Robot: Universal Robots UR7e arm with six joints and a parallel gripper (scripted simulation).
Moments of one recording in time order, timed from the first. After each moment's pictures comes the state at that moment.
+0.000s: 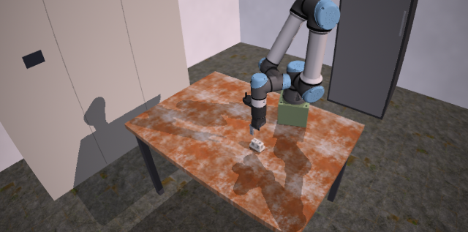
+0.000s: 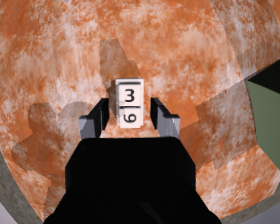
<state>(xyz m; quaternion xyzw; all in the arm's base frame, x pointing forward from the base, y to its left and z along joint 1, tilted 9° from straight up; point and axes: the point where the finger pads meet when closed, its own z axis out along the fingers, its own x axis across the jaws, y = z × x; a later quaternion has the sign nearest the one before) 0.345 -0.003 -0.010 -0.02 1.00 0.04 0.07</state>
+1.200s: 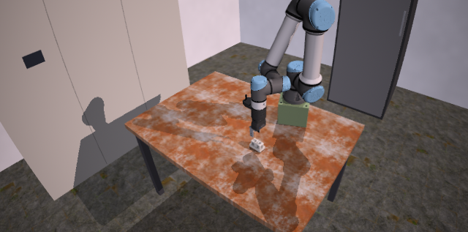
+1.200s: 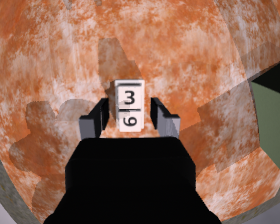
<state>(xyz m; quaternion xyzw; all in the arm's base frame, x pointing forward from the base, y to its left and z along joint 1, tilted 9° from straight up) 0.347 -0.002 -0.022 -0.02 1.00 0.04 0.07</state>
